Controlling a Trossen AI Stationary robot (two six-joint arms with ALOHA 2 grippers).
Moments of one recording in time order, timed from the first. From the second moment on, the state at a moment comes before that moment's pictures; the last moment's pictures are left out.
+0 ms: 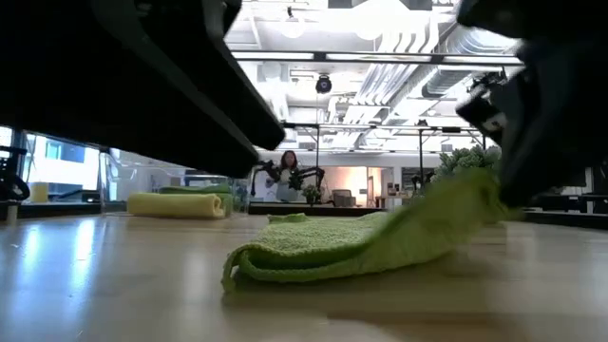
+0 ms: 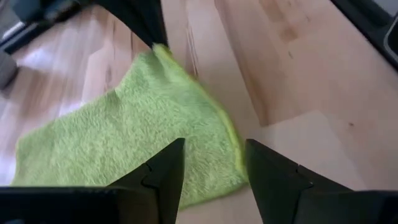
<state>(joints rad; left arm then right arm) -0.63 2.03 1.21 -0.03 -0.70 -0.09 0.67 1.79 0.97 -0.14 0.33 0.52</state>
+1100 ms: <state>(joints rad) -0.52 2.03 1.22 -0.07 -0.70 -0.22 0.58 1.74 0.54 0.56 0.32 1.26</state>
